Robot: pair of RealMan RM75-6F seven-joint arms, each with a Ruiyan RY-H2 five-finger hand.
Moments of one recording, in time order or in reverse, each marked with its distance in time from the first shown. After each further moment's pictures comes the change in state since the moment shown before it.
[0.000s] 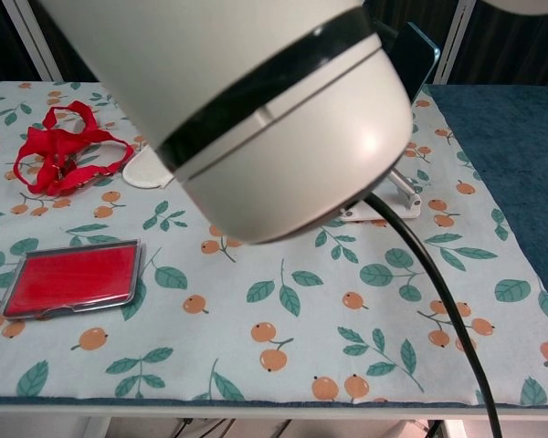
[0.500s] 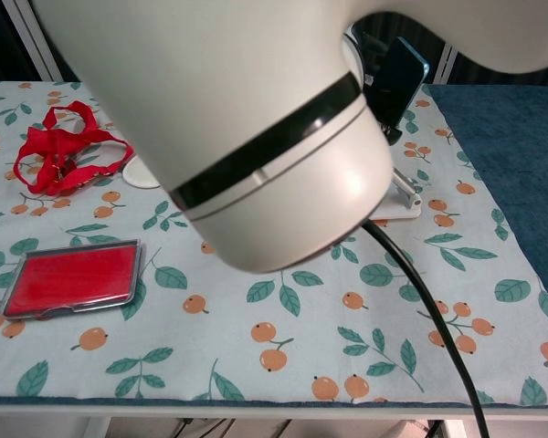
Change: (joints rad) left arm 0.008 0.003 0.002 0.006 -0.003 0.003 -0.007; right arm -0.031 -0.047 0.001 0.054 -0.056 -0.038 -0.022
